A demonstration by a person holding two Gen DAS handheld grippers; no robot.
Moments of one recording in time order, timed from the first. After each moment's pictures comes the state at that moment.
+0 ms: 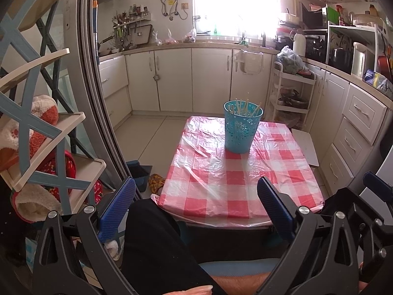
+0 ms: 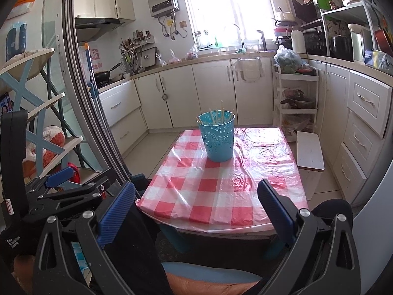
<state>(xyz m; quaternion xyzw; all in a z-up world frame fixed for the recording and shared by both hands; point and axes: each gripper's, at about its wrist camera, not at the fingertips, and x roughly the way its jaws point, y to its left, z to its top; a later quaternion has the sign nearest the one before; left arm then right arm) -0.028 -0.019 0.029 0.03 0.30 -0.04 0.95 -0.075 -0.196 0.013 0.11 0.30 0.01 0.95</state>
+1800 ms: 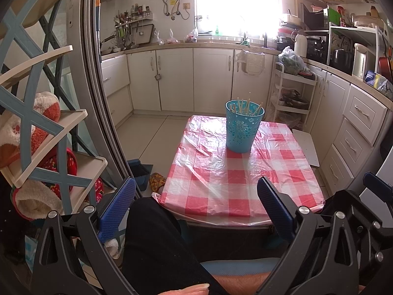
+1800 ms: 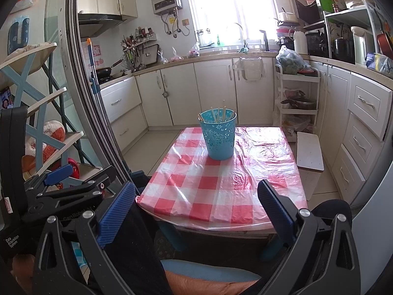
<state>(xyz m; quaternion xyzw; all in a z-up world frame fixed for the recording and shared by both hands) -0.028 -0.016 0.029 0.03 0.30 -0.04 0.95 -0.076 -0.196 0.016 0.10 0.31 0.02 0.95</state>
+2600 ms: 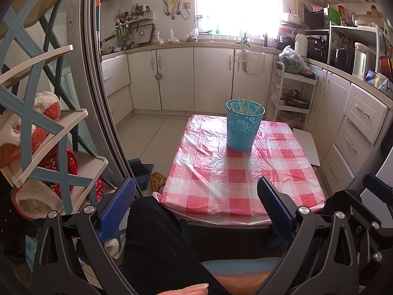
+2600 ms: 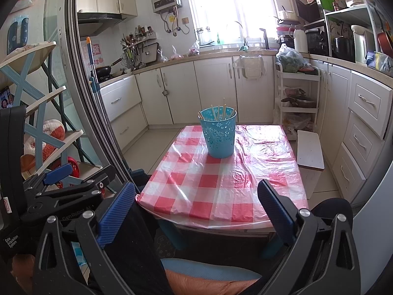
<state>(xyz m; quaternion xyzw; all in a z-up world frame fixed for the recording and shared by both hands) -0.029 -0.015 0.028 0.03 0.30 -0.04 0.95 -0.077 -0.195 0.014 0.10 0.31 0.02 0.95</state>
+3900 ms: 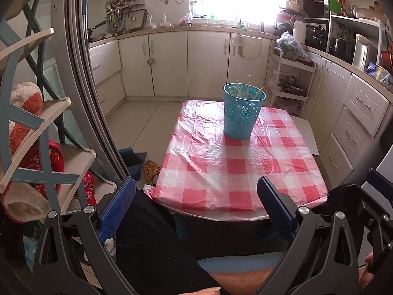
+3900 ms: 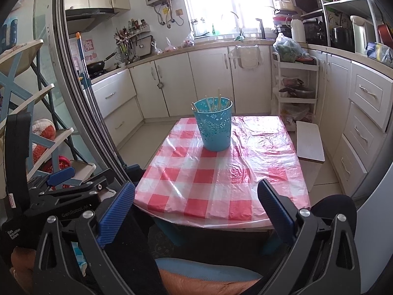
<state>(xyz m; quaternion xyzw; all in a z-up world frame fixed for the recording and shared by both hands) 0.013 -0.010 -0.001 0.03 0.35 -0.06 0.93 -0.055 -0.208 -0.010 0.11 0.34 0.01 0.93</state>
